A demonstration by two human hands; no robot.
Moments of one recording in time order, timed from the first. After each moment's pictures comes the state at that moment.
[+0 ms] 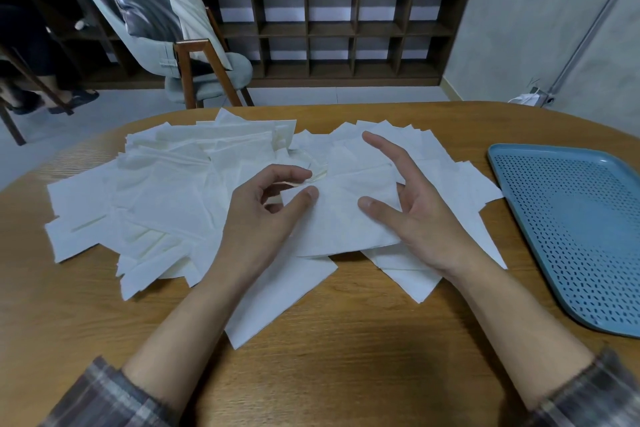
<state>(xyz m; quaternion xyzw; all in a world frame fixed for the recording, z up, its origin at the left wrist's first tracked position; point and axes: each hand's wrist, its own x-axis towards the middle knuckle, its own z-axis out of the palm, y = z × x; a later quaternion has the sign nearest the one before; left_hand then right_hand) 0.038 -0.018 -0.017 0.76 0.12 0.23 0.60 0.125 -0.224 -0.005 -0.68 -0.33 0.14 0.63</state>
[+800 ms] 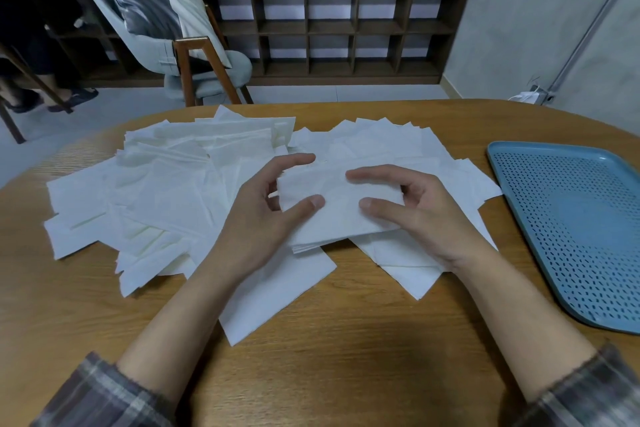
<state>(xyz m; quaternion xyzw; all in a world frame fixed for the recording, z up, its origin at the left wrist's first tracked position) 0.035 -0.016 -0.010 0.79 0.07 0.18 0.58 0.143 -0.232 -0.013 -0.69 -0.34 0.14 0.62</state>
